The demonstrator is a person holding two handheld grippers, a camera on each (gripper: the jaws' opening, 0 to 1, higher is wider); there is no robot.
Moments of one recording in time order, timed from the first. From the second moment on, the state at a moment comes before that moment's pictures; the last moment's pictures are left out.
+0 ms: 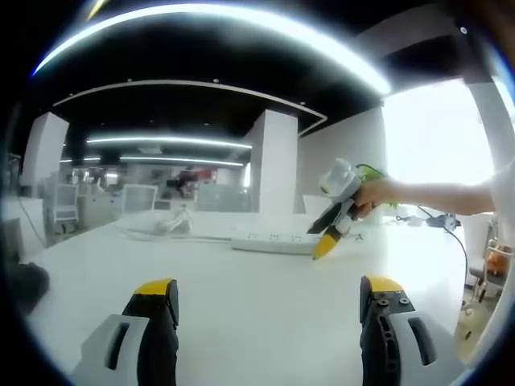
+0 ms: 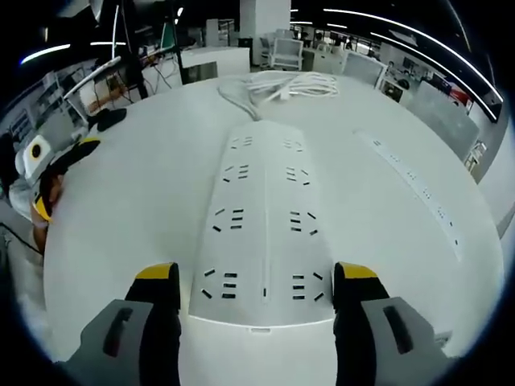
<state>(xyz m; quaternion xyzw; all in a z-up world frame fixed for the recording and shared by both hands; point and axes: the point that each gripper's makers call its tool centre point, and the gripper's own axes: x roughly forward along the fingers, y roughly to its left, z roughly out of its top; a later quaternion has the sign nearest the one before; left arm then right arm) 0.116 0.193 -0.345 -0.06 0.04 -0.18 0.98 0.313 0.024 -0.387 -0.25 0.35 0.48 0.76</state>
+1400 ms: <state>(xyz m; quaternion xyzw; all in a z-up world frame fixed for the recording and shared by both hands) 0.118 0.195 -0.345 -0.06 0.04 -0.18 0.98 0.317 0.019 -0.382 -0.30 0.31 0.52 0.74</state>
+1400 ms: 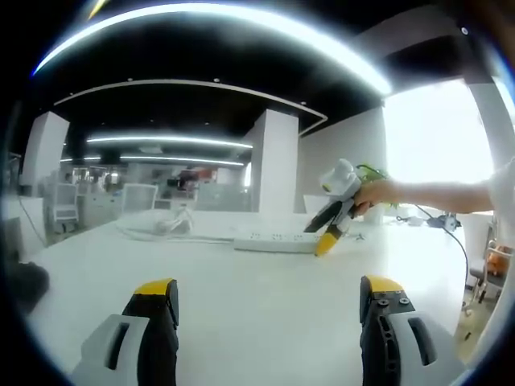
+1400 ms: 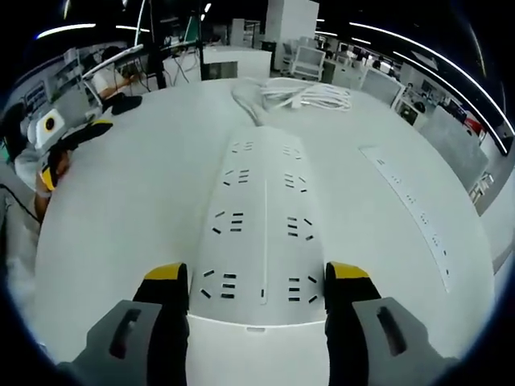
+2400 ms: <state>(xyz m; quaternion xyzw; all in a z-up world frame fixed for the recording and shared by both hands) 0.122 0.192 -0.344 -0.04 0.07 -0.19 0.98 0.336 0.009 -0.381 -0.33 0.31 0.56 0.69</state>
